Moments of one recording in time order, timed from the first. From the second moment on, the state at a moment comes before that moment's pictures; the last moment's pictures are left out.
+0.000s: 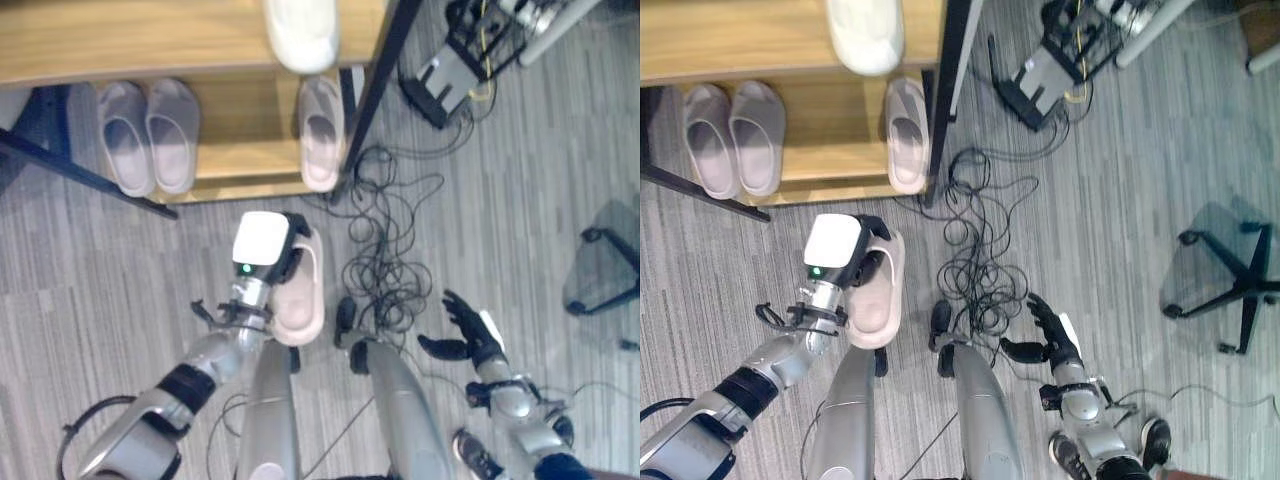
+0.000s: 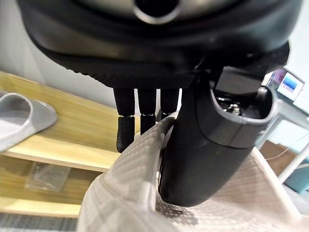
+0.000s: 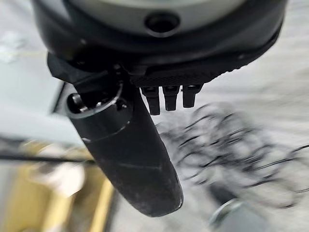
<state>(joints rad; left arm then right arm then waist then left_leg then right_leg) -0.56 0.58 -0.58 0.45 0.65 0.02 0.68 -0.02 -0.56 0.32 0.33 0.26 -0.31 -0.17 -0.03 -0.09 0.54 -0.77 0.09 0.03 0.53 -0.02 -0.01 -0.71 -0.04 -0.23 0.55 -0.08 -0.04</state>
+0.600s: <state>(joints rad) -0.93 0.62 -0.69 0.47 0.72 0.12 0.80 -0.29 -0.64 0.54 0.47 0.12 -0.29 -0.16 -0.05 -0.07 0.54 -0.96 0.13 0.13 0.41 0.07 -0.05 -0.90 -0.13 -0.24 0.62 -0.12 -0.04</state>
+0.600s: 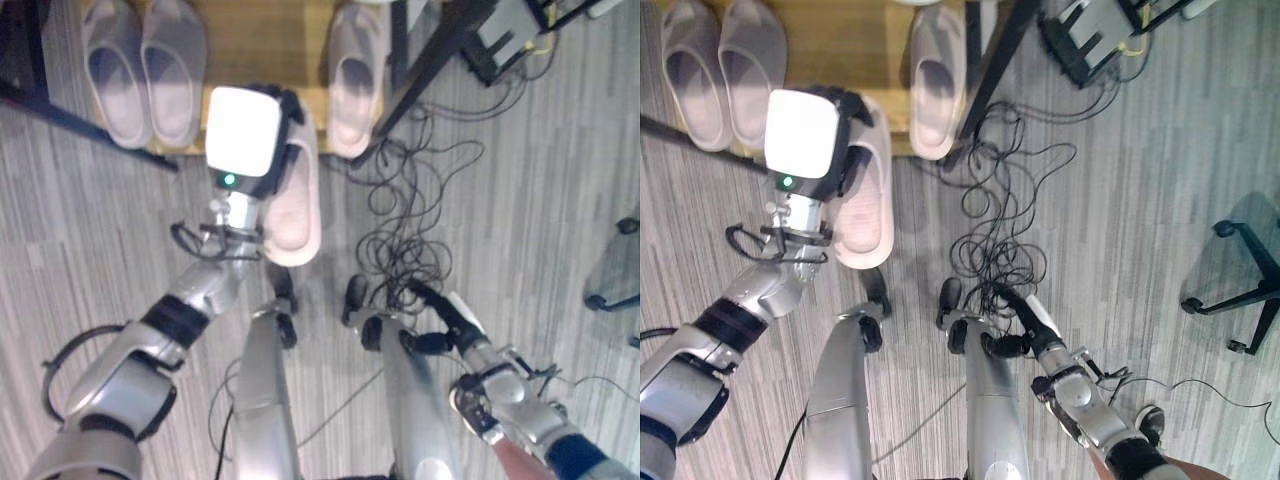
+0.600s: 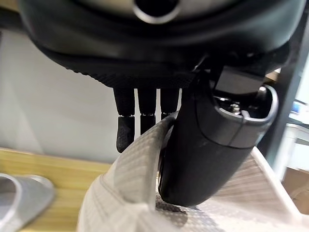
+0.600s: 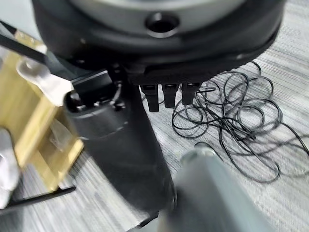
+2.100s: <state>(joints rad) -1.36 0.76 -0.85 0.63 0.67 0.22 0.84 -0.29 -0.88 0.37 -0.09 0.03 -0.33 -0.24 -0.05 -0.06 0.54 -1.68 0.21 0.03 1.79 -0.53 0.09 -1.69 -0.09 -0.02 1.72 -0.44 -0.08</state>
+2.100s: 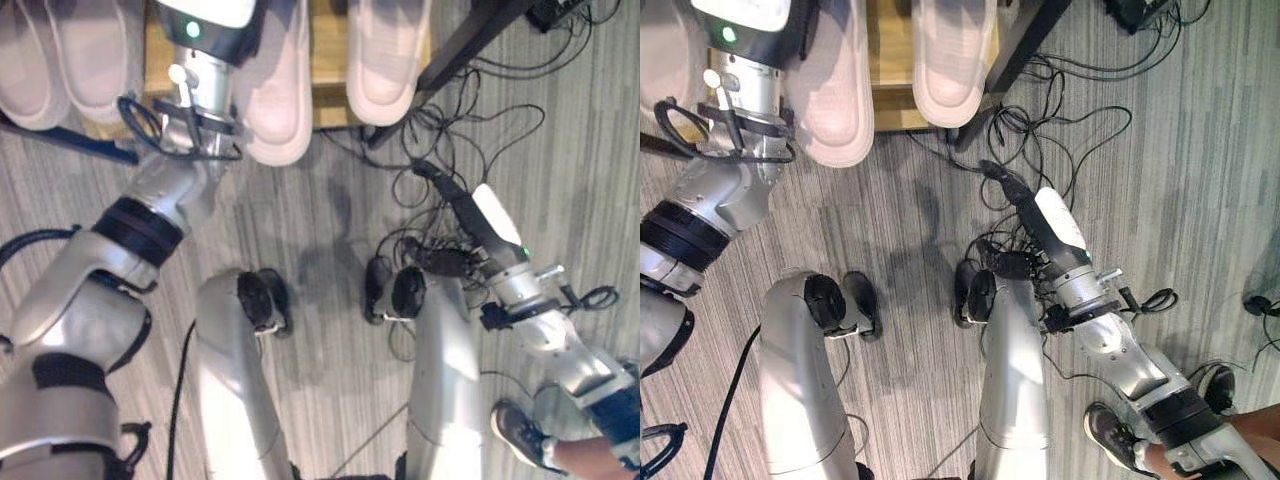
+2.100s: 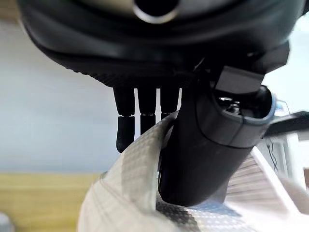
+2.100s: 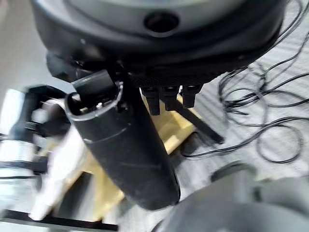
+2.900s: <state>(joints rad) -1.54 0.67 -1.02 0.86 0.55 0.21 0.85 -0.14 -1.06 0.38 -0.27 -0.04 -0.41 -0.32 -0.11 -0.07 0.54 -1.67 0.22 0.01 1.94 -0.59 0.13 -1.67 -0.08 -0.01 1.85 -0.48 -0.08</state>
